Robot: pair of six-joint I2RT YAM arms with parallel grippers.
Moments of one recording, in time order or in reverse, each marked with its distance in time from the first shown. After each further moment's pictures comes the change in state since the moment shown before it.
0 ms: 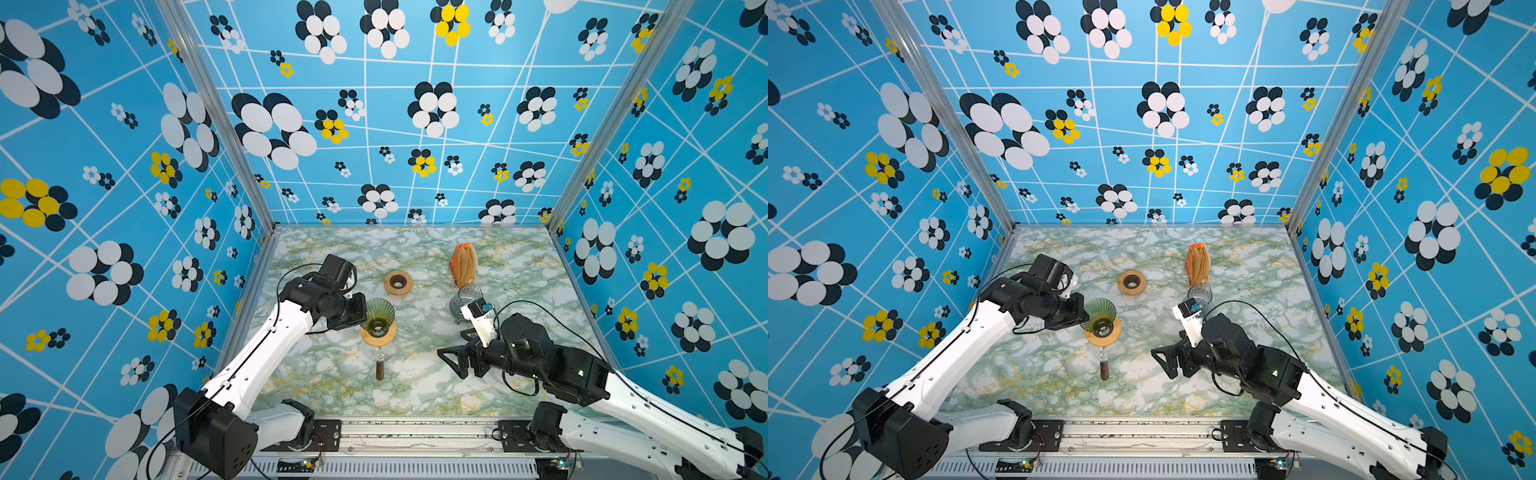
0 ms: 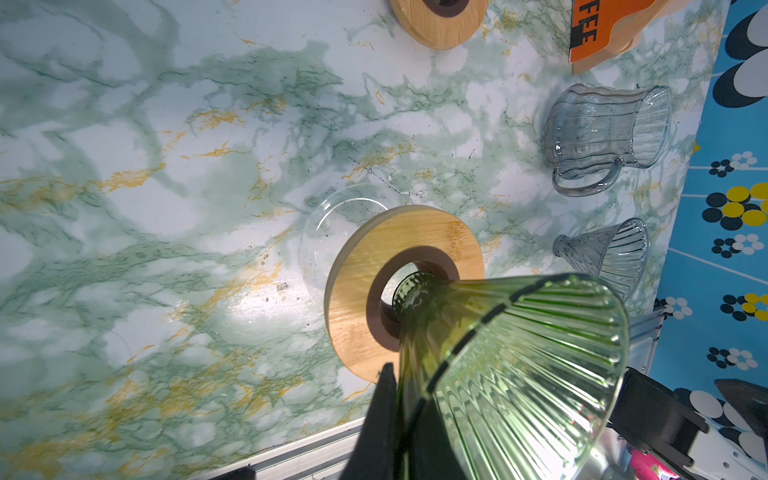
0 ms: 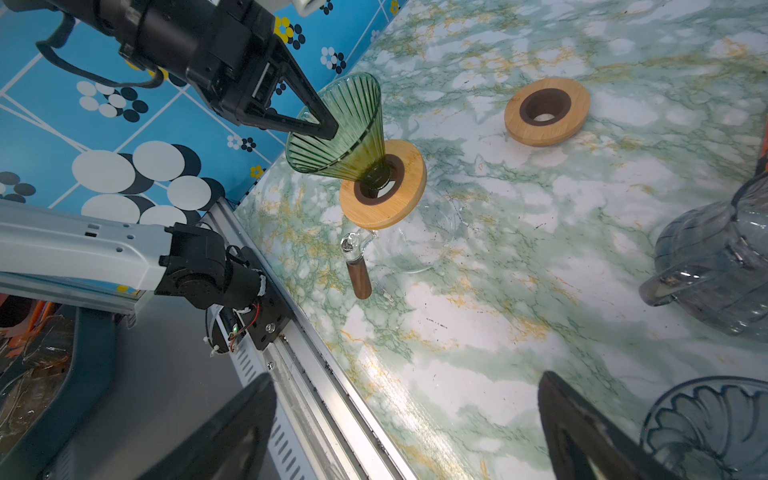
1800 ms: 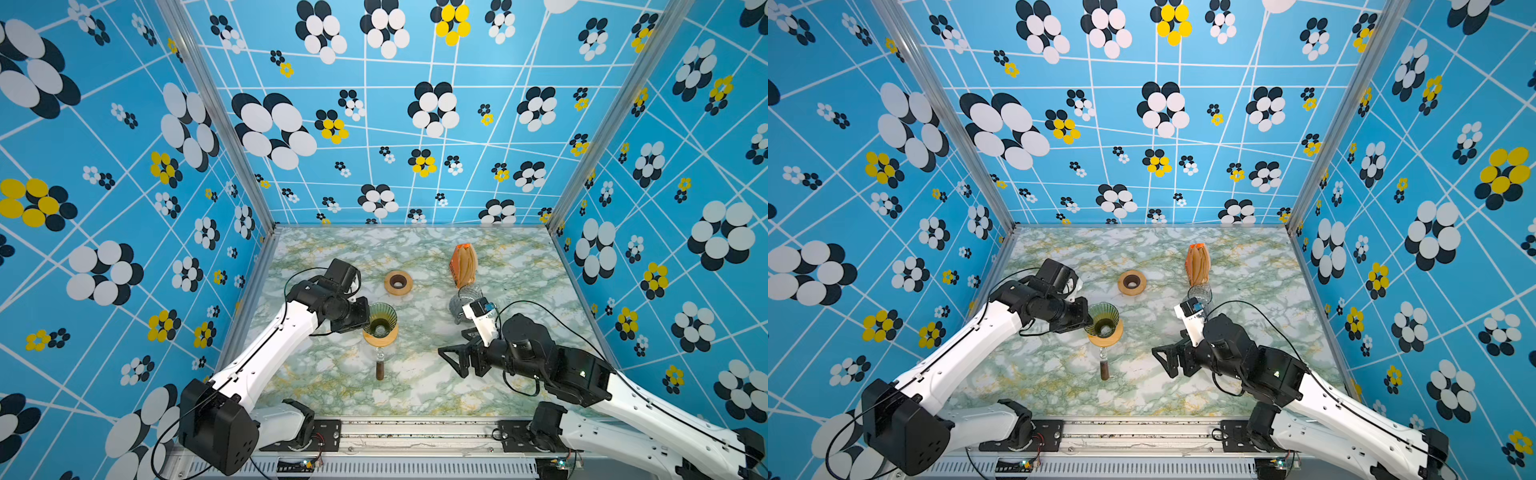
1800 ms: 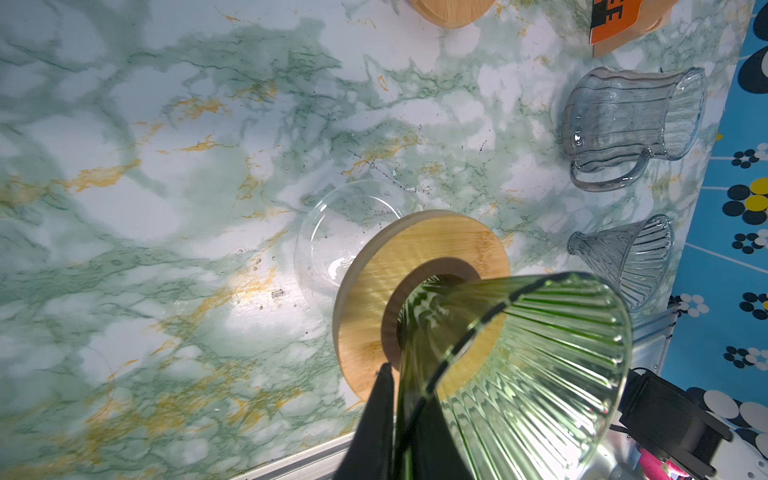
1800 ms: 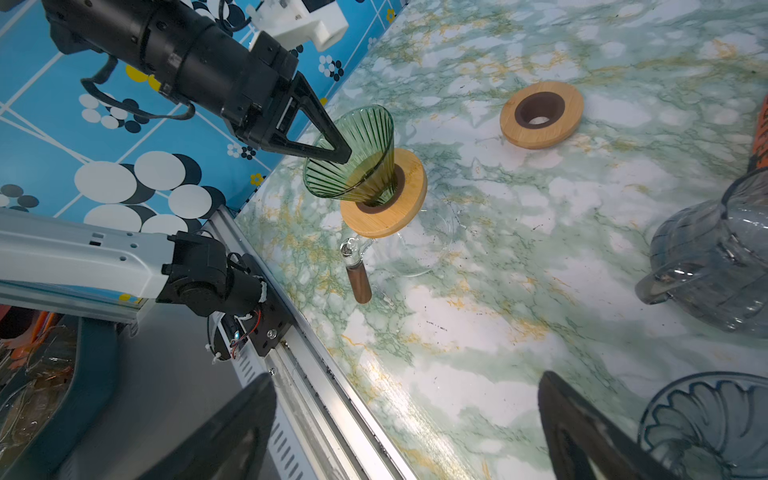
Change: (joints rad) left arm -0.018 0.021 -0.056 0.051 0.001 0.000; right arm 0.000 -0.010 0.000 0.000 0.013 0.018
